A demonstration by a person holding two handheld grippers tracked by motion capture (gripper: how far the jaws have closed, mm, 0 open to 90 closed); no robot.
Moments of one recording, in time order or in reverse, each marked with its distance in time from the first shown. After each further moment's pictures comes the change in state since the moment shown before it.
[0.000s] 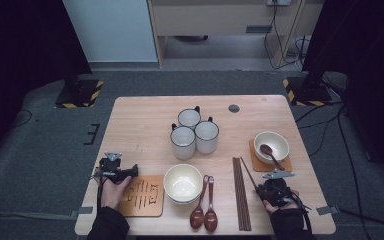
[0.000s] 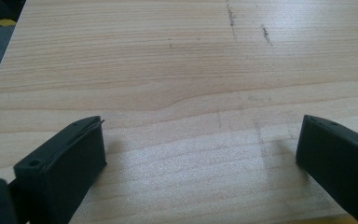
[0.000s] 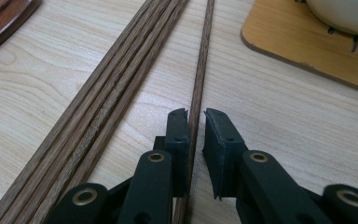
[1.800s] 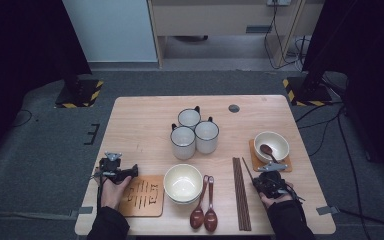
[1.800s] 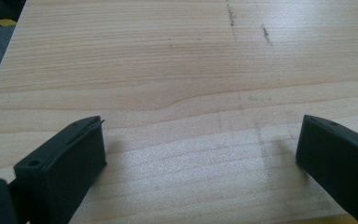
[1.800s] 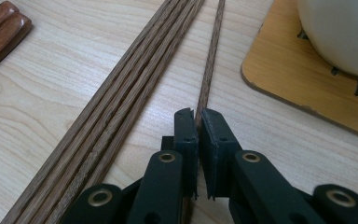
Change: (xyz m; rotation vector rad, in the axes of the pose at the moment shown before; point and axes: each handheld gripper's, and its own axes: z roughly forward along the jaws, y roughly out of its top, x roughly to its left) left arm 0.000 0.000 0.000 0.000 0.000 0.000; right arm -0.002 0.020 0.014 -0.011 -0.004 -0.020
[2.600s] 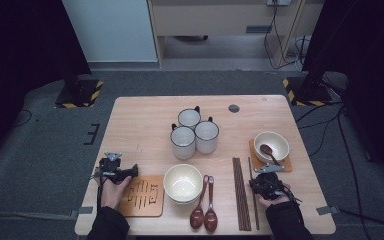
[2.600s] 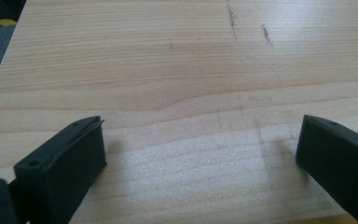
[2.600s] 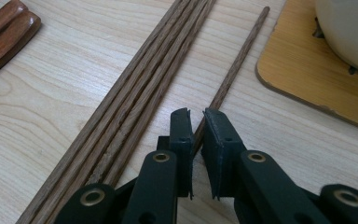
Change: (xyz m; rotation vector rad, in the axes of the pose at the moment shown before) left arm 0.000 0.000 0.000 0.000 0.000 -0.001; right arm 0.009 -0.001 0.002 -0.001 -0.003 -0.004
